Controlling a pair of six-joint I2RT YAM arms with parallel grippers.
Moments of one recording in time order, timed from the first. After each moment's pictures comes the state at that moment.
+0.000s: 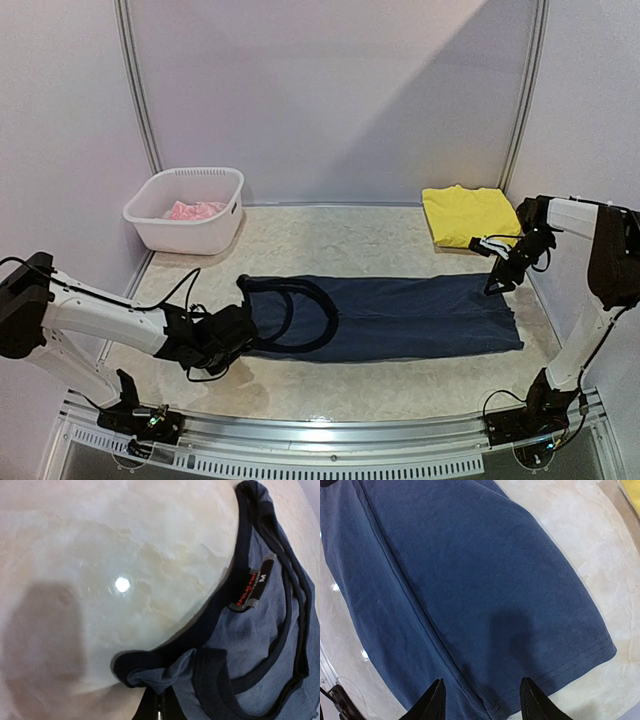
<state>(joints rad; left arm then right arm) -1.05 1.41 0.54 -0.34 -0.53 -1.70 -0.12 1.75 1.25 -1.04 -0.40 -1.04</state>
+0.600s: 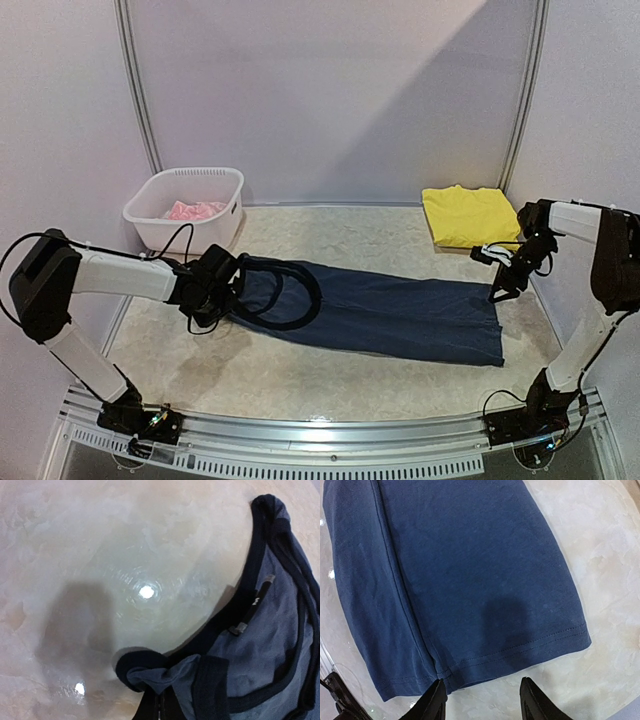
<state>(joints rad) -0.61 1.57 0.75 -0.33 -0.37 -1.19 -0.12 1.71 1.20 -1.05 -0.34 -1.07</state>
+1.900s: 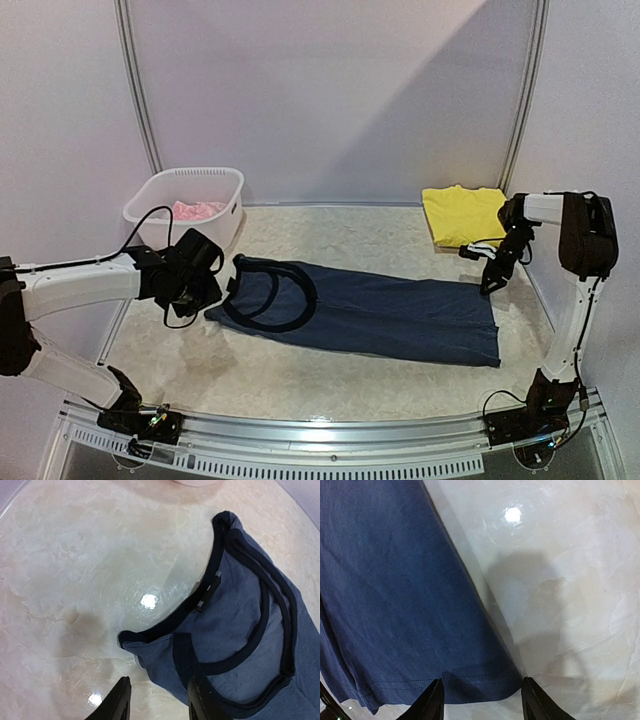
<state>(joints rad) -0.63 1.31 0.79 -0.58 -0.40 -1.09 -0.09 2.09 1.53 -1.10 -0.24 -1.06</state>
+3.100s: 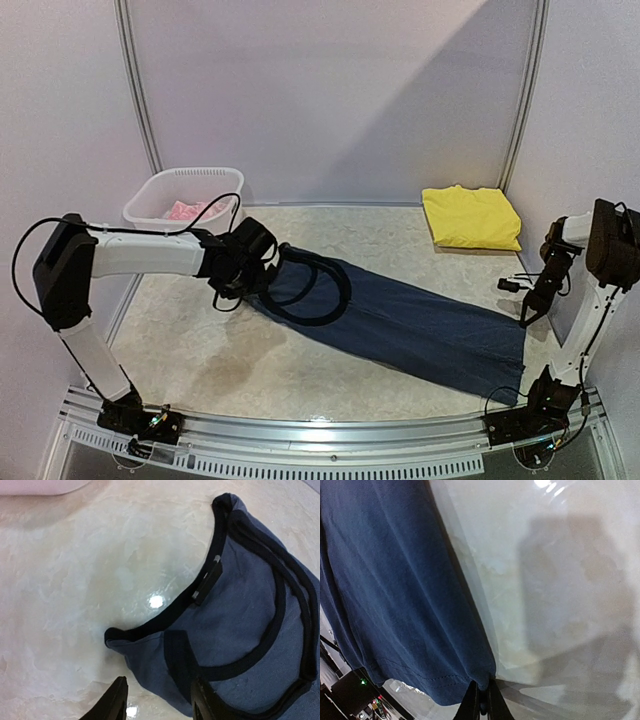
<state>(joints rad) -0.73 1.71 1.08 -0.49 -0.41 -0.88 -0.38 1.99 1.27 -1.23 -0.15 -1.15</state>
